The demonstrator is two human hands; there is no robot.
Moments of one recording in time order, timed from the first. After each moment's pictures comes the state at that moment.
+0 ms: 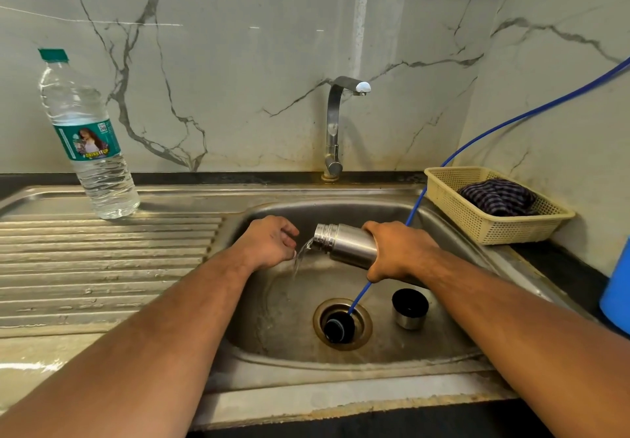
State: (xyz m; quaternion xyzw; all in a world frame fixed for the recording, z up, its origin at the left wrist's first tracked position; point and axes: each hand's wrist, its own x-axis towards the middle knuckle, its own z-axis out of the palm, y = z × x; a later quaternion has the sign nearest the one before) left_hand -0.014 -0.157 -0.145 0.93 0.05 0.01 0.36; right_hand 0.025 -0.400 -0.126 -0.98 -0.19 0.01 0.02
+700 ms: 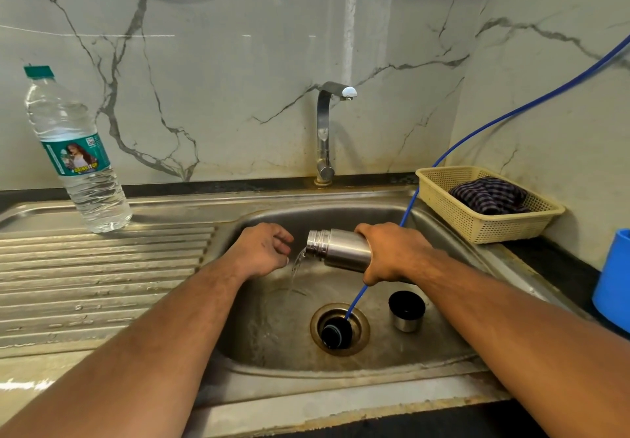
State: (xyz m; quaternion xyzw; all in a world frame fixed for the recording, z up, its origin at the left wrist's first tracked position) left_hand -0.020 -0.159 -0.142 0.94 0.04 0.01 0.34; right_hand 0.024 -0.402 -0.124 -0.98 -0.20 0.01 0.01
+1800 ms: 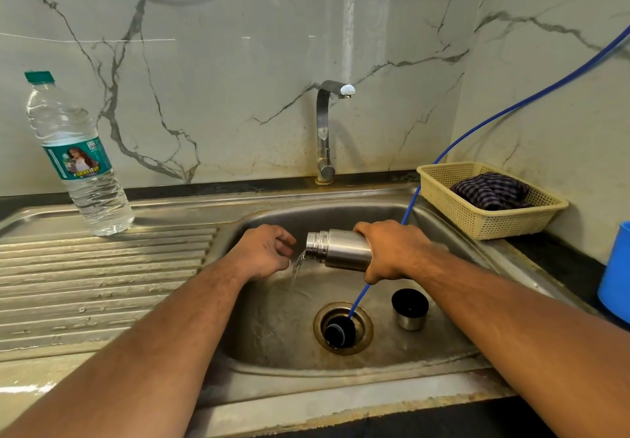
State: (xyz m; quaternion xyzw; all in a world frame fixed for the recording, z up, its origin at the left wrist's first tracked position) left_hand -0.022 -0.161 -0.141 0.94 0.03 0.00 0.33; right_hand 0.021 -0.397 -0.124 -0.98 -0.20 0.01 0.00
